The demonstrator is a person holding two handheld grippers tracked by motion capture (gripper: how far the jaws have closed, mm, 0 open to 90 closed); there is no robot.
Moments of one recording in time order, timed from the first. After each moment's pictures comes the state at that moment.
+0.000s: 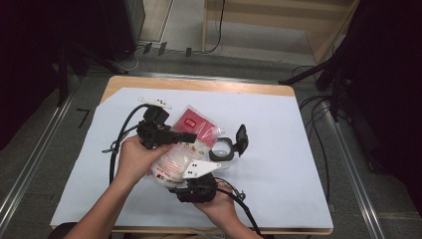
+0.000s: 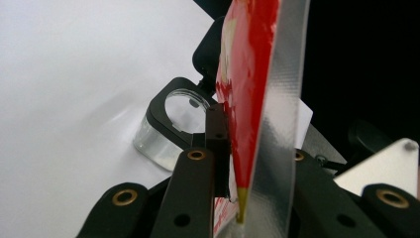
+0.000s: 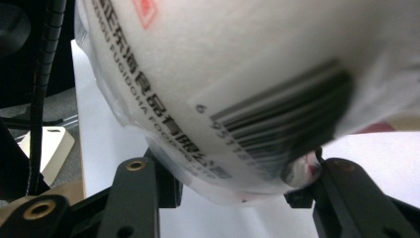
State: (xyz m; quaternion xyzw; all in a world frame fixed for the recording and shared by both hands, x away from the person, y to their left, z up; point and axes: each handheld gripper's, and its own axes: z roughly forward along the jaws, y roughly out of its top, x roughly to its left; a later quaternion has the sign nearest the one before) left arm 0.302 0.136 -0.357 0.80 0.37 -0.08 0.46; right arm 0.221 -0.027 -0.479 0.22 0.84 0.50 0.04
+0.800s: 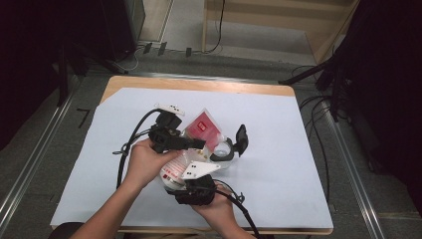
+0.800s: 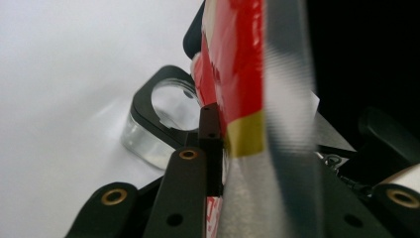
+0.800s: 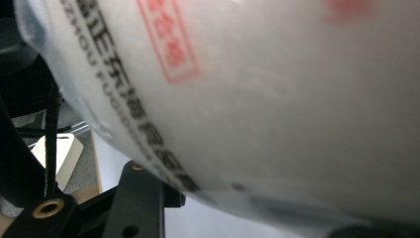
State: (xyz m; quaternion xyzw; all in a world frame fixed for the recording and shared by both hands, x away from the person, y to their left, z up) left arm 0.301 0.111 -0.369 0.82 0.37 -0.09 0.43; right arm 0.215 -0.025 -0.475 0.24 0.83 0.50 0.02
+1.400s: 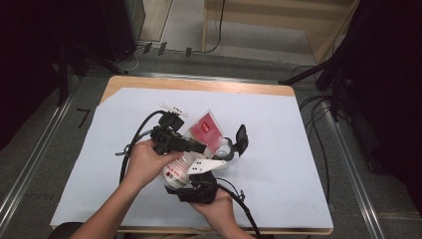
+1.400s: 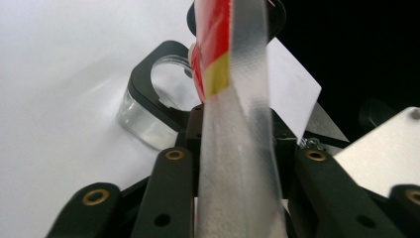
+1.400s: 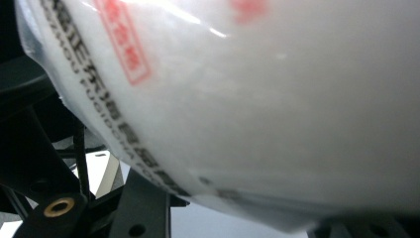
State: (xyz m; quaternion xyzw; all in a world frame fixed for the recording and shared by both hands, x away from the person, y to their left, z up) left arm 0.302 0.109 -0.370 0.83 0.38 -0.10 0.39; right arm 0.223 -0.032 -0.483 0.27 0.81 0.52 -0.05
